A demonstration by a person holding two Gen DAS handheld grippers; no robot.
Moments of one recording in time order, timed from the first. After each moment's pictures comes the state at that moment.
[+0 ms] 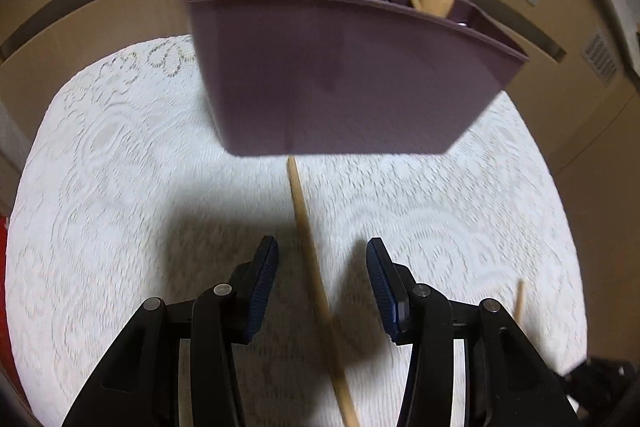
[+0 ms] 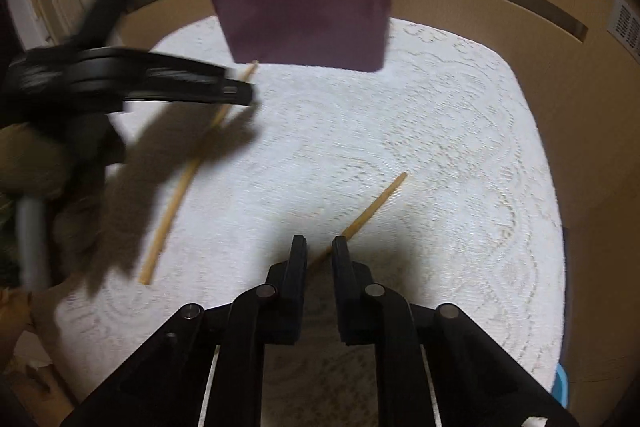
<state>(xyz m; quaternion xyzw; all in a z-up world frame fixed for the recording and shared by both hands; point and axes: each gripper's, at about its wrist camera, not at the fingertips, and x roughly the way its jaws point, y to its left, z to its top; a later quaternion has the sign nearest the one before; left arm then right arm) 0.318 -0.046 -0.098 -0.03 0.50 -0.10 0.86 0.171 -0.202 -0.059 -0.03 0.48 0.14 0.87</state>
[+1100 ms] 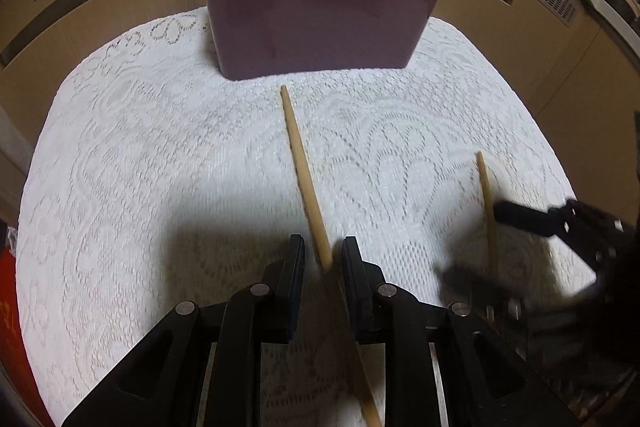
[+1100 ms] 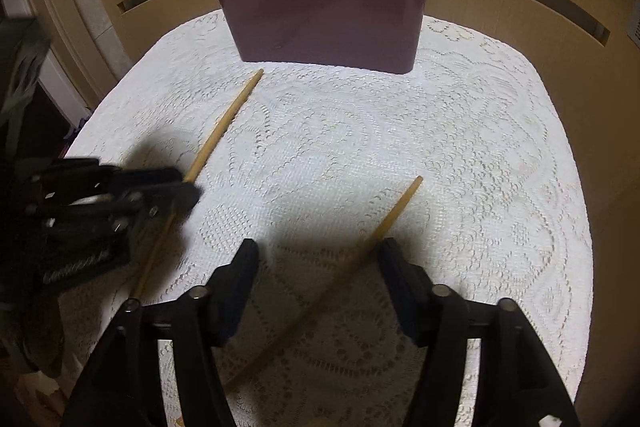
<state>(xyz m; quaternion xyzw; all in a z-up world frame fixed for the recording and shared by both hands) 0.236 -0.034 -0.105 0.02 0.50 -0.15 0.85 0.195 -0.174 -0.080 -0.03 0.49 0.14 0.86</state>
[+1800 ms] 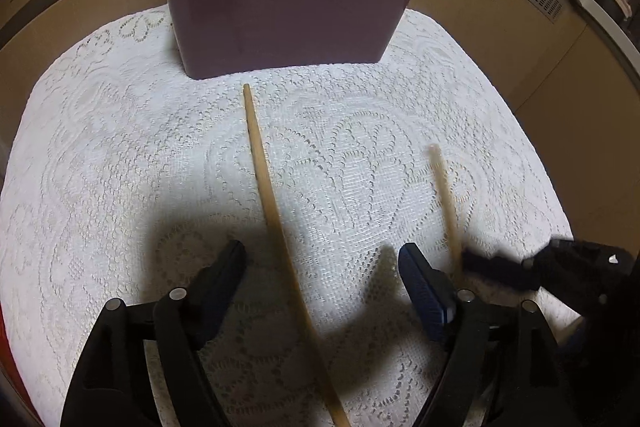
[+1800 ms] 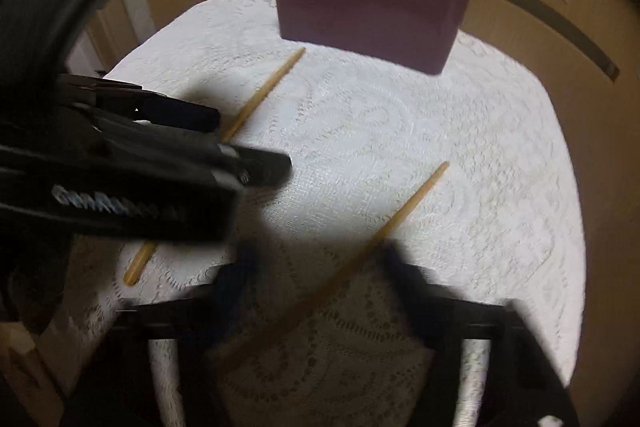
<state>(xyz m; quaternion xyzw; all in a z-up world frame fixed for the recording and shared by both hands) 0.238 -0.046 -0.107 0.00 0.52 -0.19 0.83 0.165 -0.150 -0.081 -0.11 0.48 0.16 0.86</state>
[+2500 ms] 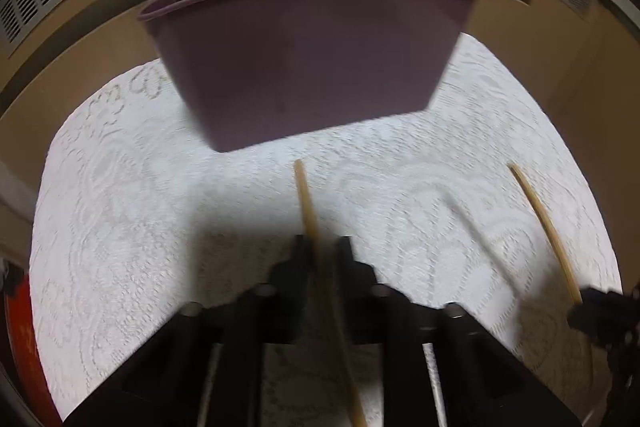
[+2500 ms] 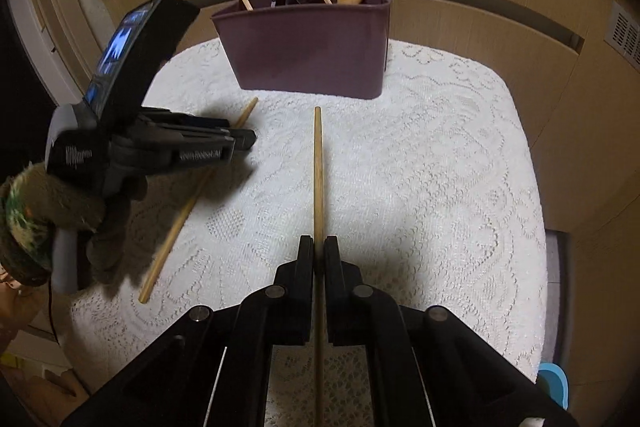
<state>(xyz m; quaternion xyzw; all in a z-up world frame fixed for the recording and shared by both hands) 0.281 -0.055 -0.106 0.06 0.48 -0.14 0.86 0.169 -0.206 -0.045 -0.03 0.46 0.15 0.87</state>
